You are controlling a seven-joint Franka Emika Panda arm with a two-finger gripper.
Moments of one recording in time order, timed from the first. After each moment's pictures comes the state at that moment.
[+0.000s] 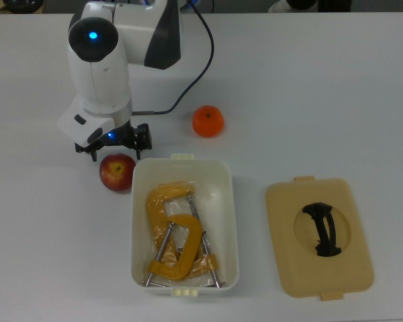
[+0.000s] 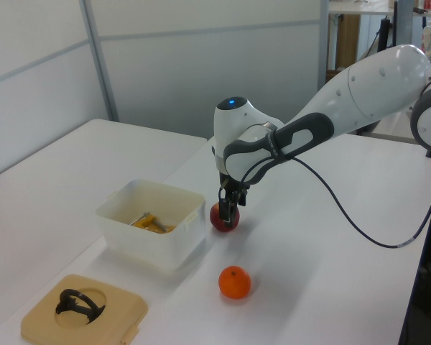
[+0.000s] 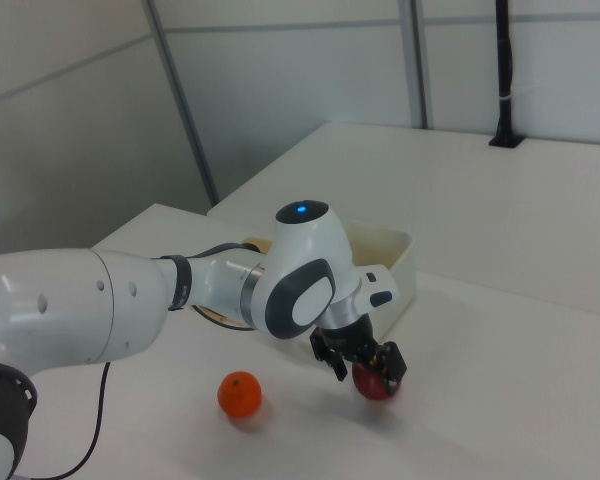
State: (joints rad) arm -0.17 0.41 0.07 -1.76 -0.12 2.27 -0.13
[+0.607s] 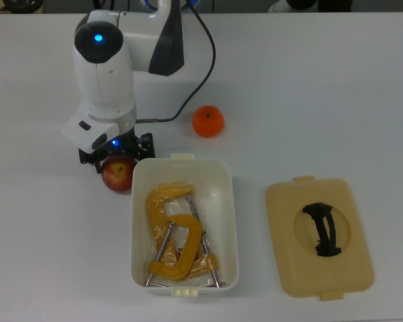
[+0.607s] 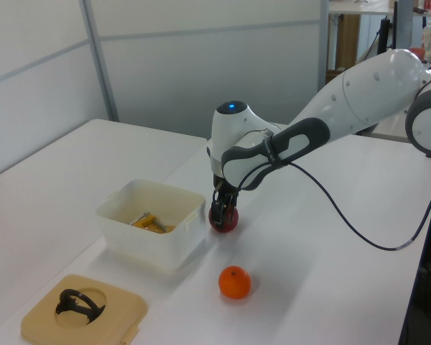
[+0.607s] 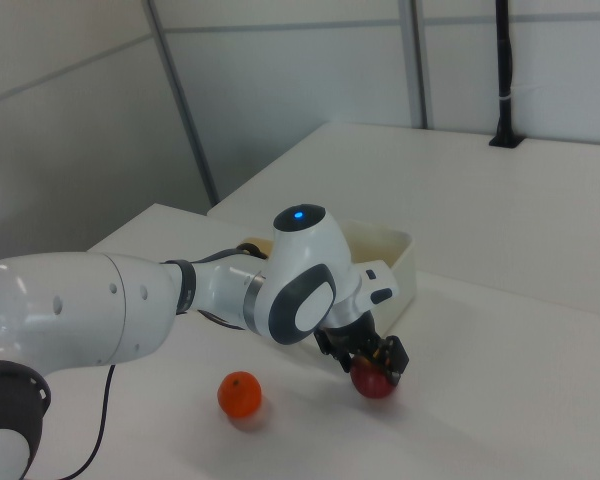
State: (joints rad) arm -0.17 0.44 0.08 -1.76 -0.11 2.37 -0.13
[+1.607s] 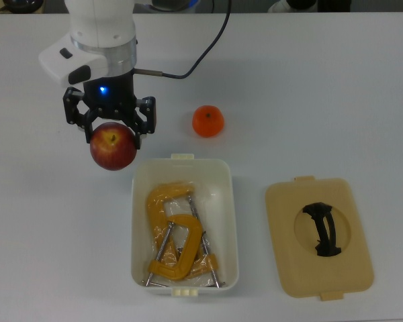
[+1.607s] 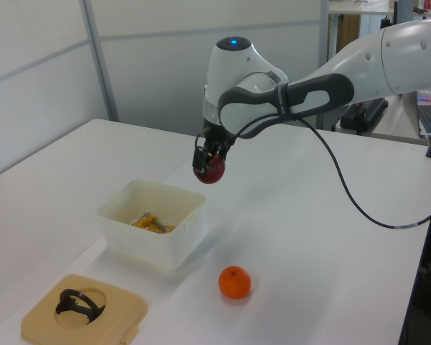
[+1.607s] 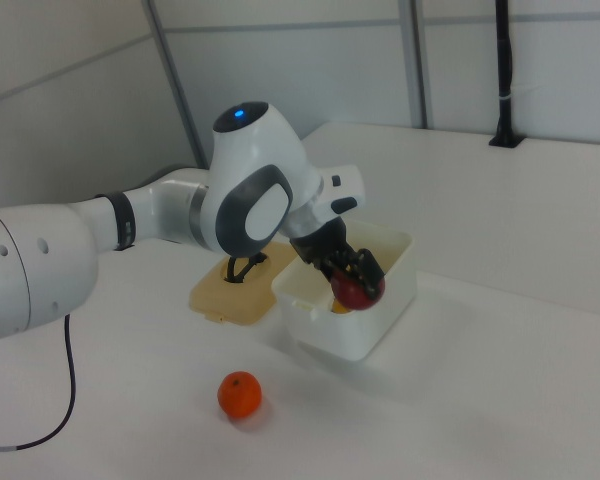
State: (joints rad) arm -0.16 0.27 0.12 -1.64 -0.12 2.23 0.12
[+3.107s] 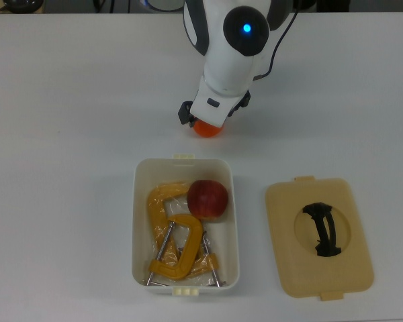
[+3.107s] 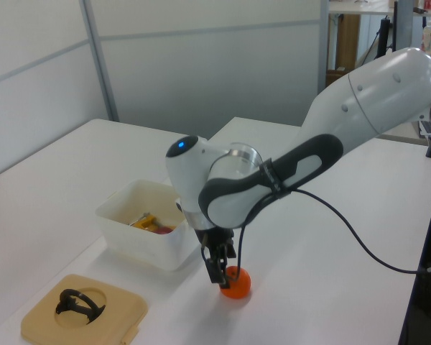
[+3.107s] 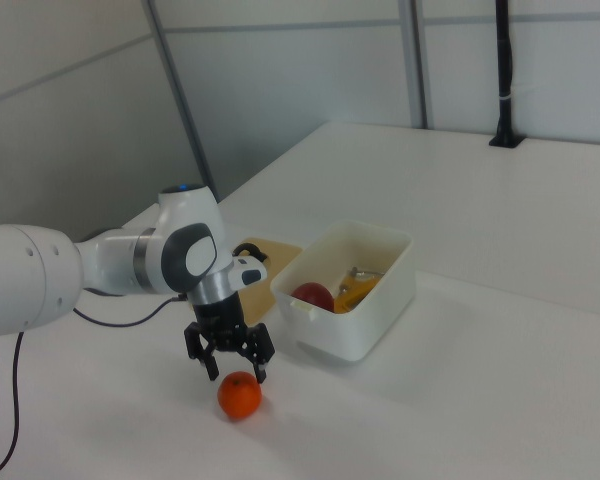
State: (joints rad) arm -0.05 0.35 0.32 -1.83 -0.21 1.97 0.00
